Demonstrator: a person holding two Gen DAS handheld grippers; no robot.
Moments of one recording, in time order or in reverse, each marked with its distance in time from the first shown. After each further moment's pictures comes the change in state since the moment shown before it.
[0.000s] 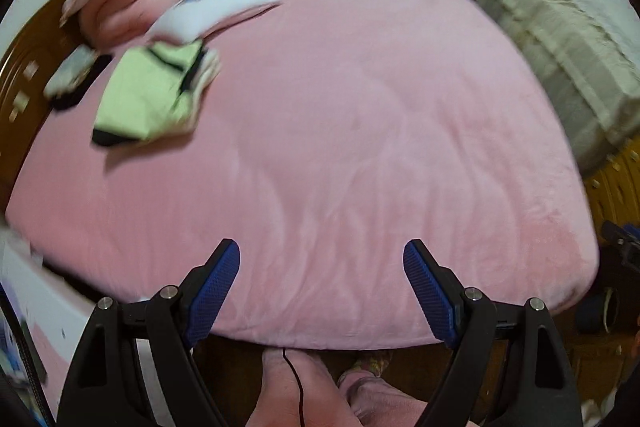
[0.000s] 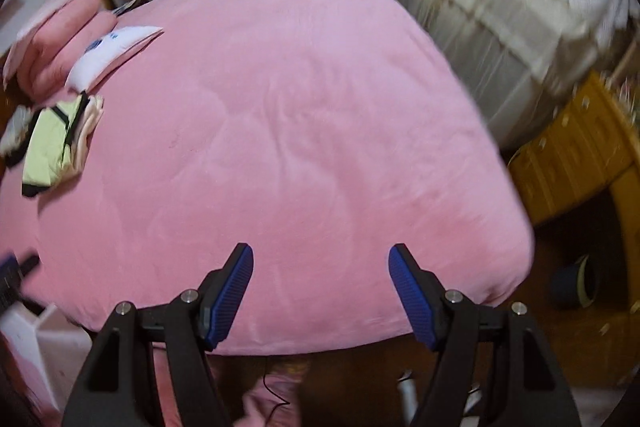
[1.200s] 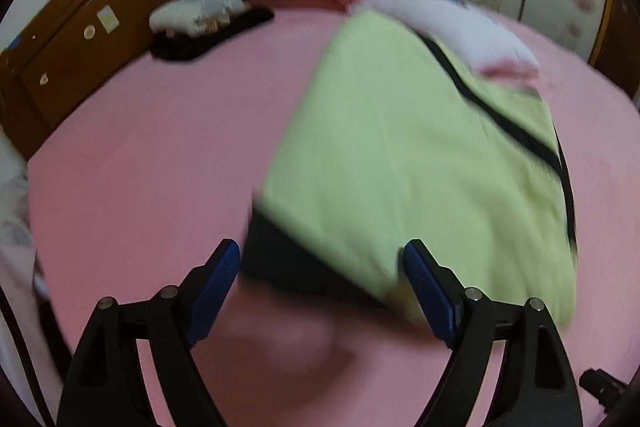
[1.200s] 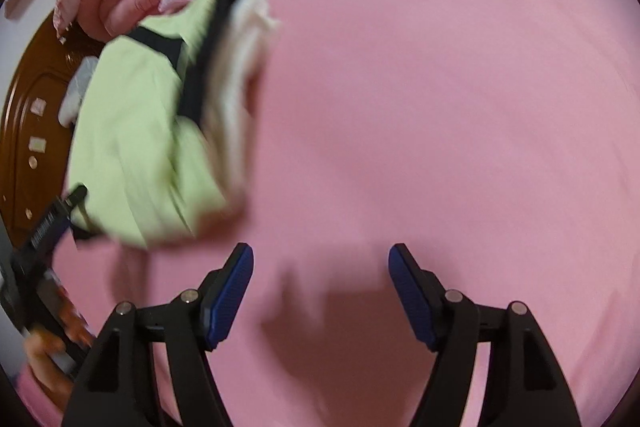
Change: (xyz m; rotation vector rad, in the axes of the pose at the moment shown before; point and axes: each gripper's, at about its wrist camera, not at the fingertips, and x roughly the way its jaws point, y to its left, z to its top) left arm 0.255 0.447 0.105 -0.440 -0.091 0.332; right arm 0.270 0.479 0.091 -0.062 0.251 0.440
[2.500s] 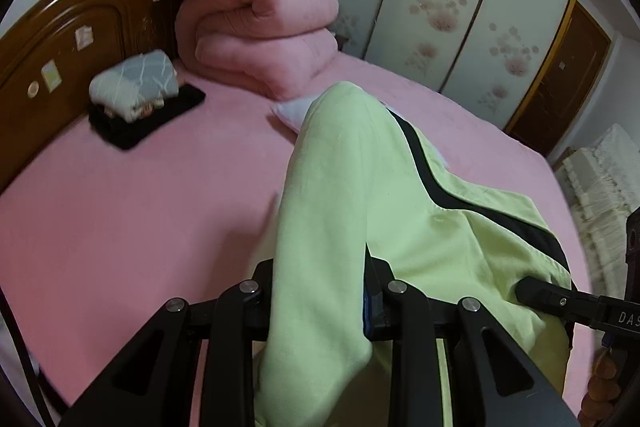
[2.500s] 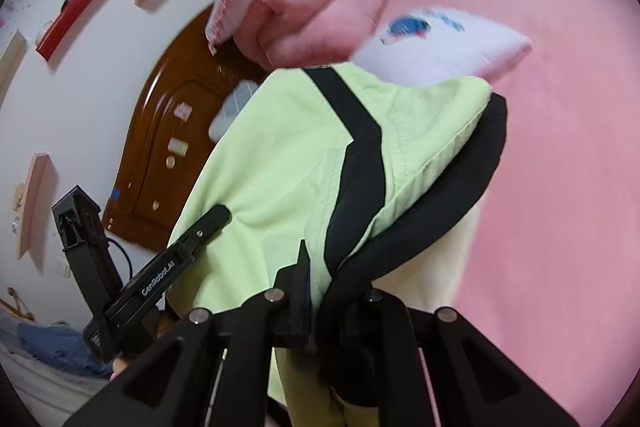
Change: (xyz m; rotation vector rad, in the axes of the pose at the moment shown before) left arm -0.094 0.049 0.214 -0.016 -0.163 -0.337; right arm -0.157 0.210 0.165 -0.257 -0.114 0.392
